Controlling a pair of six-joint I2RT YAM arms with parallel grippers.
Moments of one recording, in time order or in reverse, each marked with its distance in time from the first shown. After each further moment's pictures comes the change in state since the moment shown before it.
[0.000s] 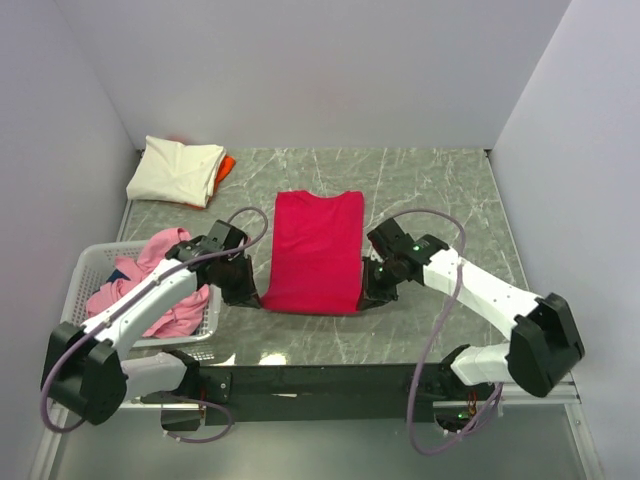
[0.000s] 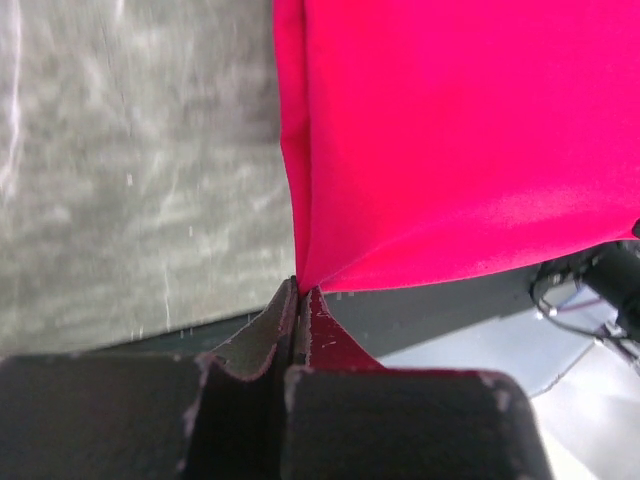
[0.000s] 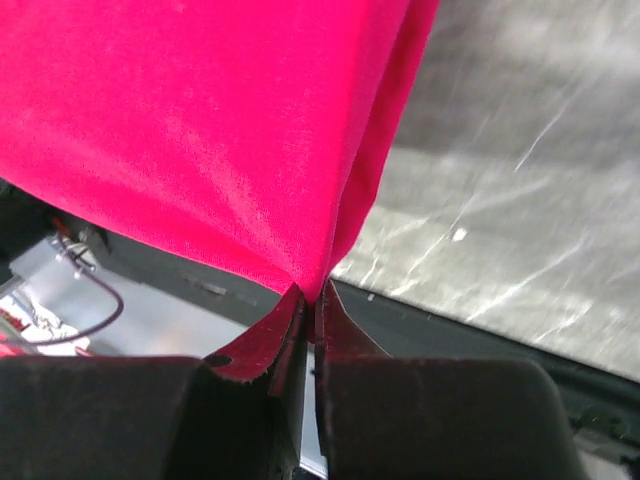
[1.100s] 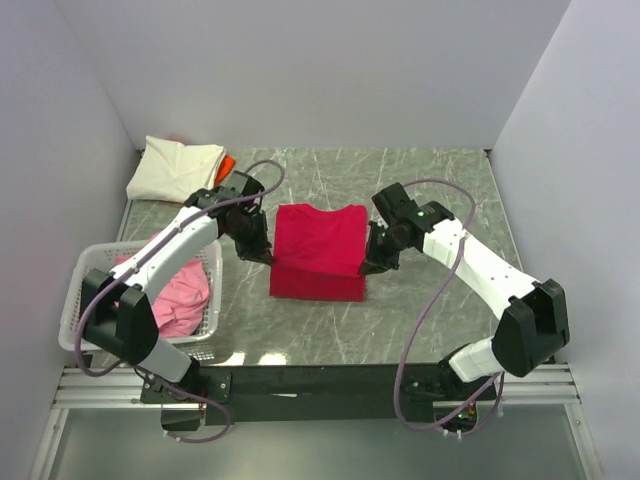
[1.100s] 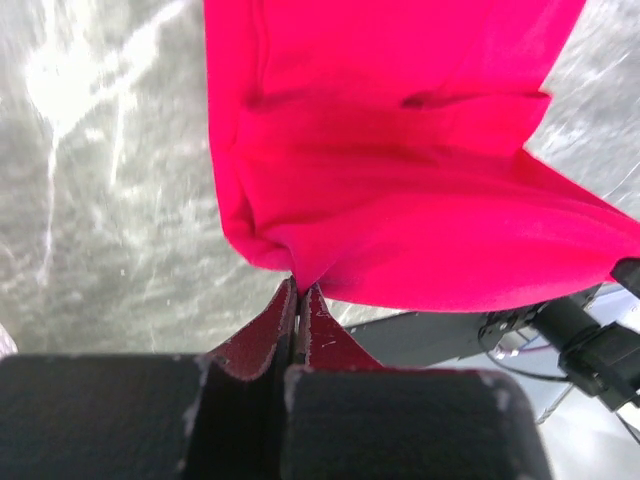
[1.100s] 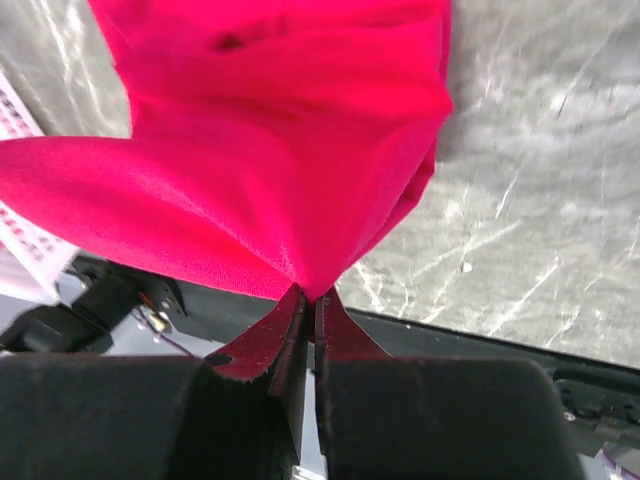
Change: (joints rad) left arm 0.011 0.310 0.444 -0.116 -0.053 0.050; right arm -0.091 0.101 0.269 -0.122 0.076 0.066
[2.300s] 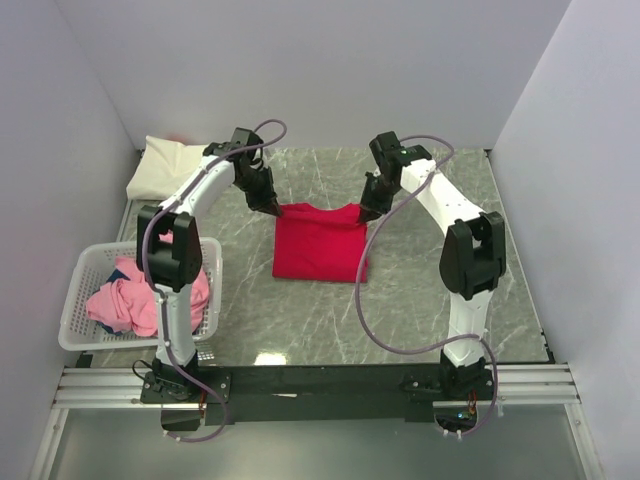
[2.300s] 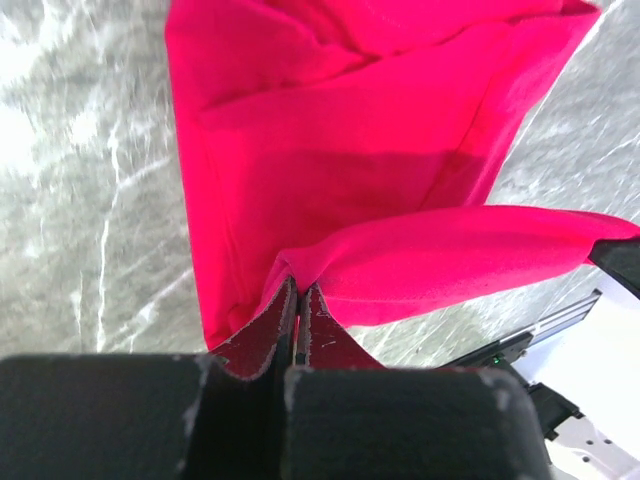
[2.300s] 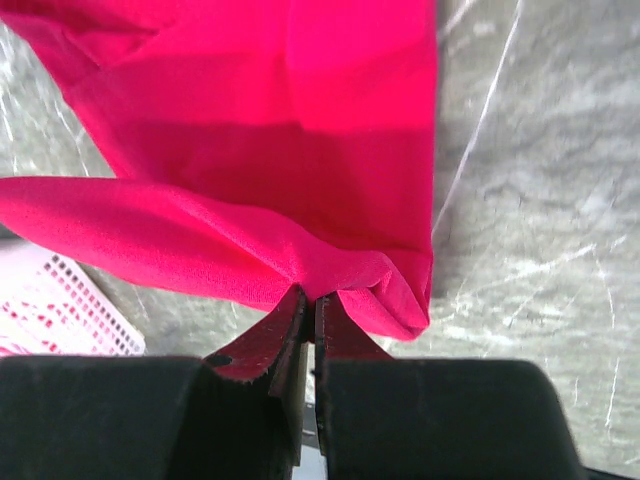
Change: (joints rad) left arm 0.168 0.564 0.565 0.000 0.159 0.136; right arm -0.186 0.554 0.592 -0.101 0.014 -0.134
